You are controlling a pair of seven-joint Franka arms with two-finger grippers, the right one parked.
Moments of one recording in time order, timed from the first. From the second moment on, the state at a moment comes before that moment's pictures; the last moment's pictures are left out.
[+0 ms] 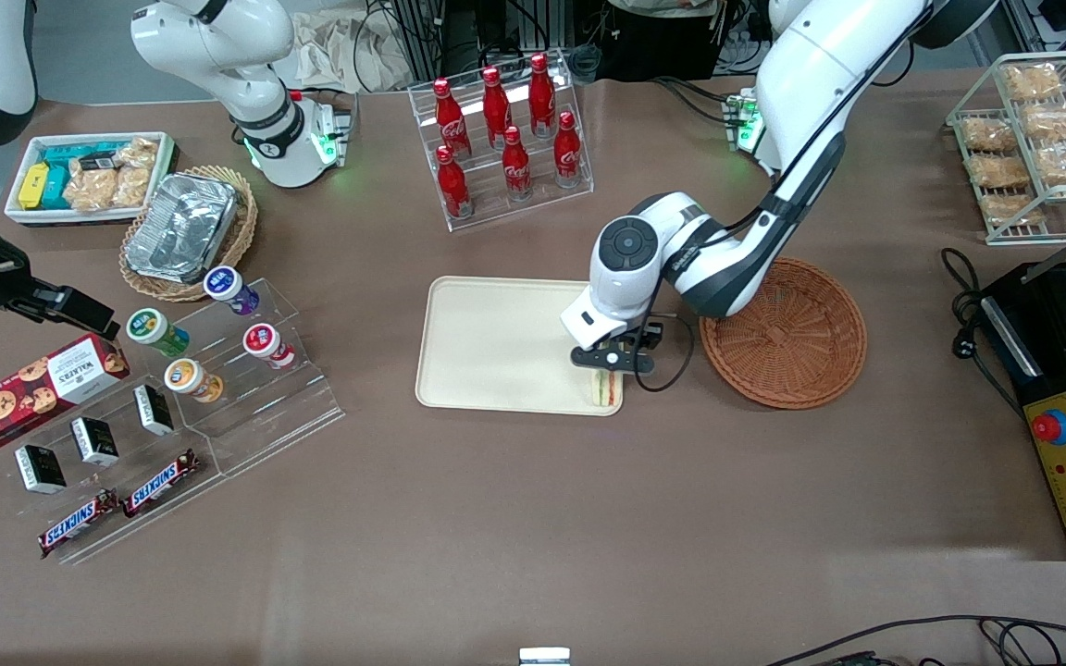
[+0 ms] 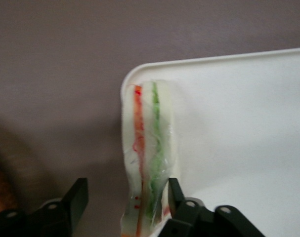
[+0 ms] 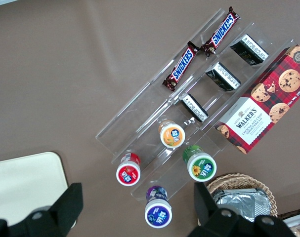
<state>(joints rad) -0.22 0.51 -0.50 -1.86 0.37 2.24 -0.77</state>
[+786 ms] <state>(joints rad) -0.09 0.23 -0.50 -1.79 0.37 1.74 -0.80</state>
